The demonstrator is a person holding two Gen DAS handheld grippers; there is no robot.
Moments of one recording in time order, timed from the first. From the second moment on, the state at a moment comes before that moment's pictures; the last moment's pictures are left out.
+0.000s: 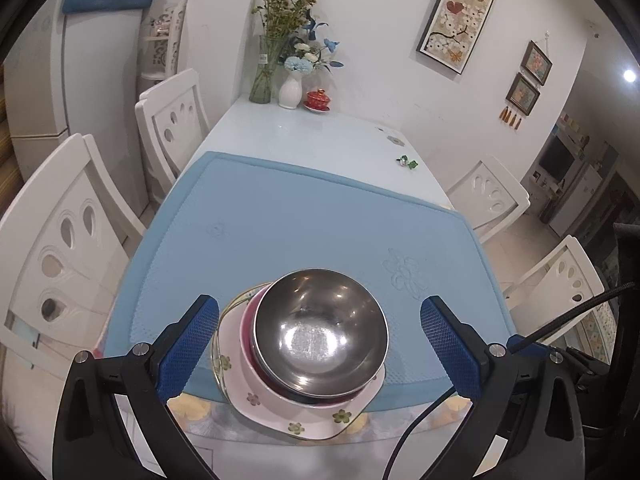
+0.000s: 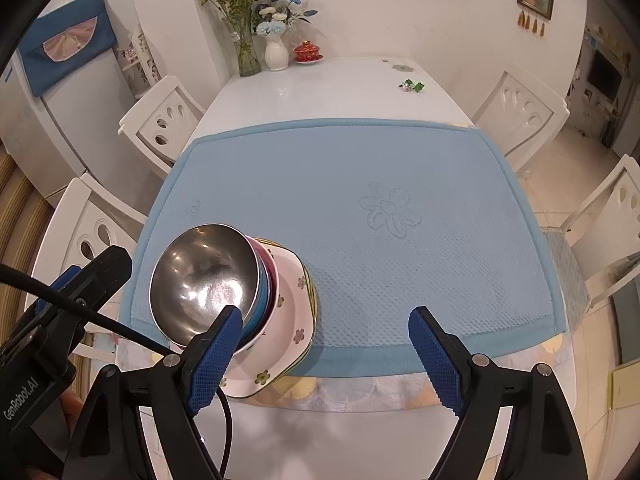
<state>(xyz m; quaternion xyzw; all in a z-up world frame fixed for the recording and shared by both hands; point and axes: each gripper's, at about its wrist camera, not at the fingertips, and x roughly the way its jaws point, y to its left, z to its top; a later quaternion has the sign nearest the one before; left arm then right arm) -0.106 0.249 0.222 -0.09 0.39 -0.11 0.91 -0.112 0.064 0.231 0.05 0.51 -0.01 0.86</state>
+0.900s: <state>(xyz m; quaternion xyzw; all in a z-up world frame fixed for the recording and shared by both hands) -0.093 0.249 0.215 -0.09 0.40 -0.11 0.90 -0.100 0.063 0.220 0.05 0.53 0.00 0.84</state>
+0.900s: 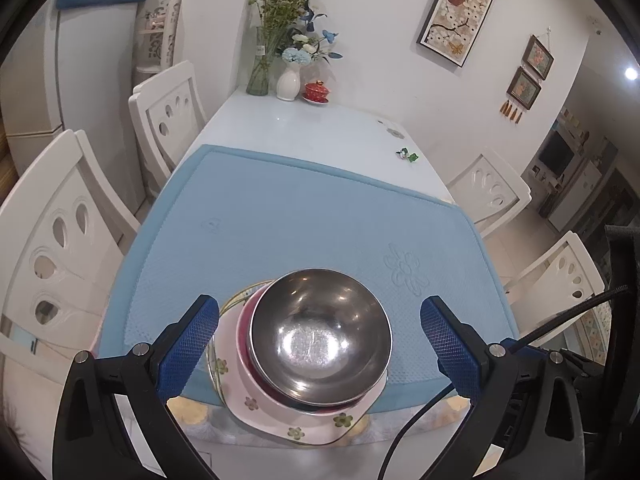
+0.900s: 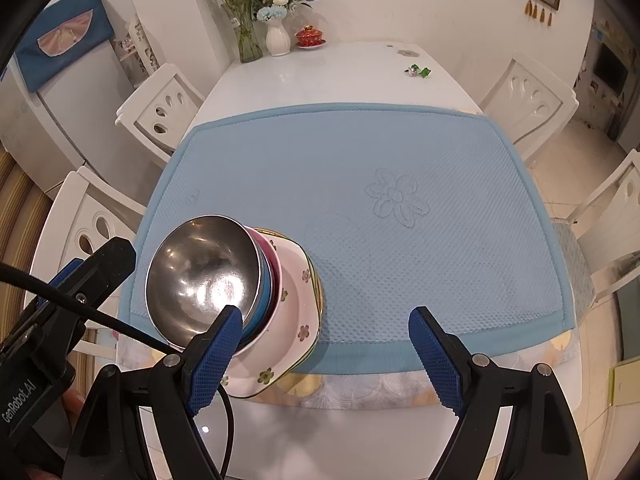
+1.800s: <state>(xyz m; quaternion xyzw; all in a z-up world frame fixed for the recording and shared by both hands) -0.087 0.245 0.212 -0.07 0.41 -0.11 0.90 -0.095 0.070 0.214 0.06 0.55 0.01 0.84</state>
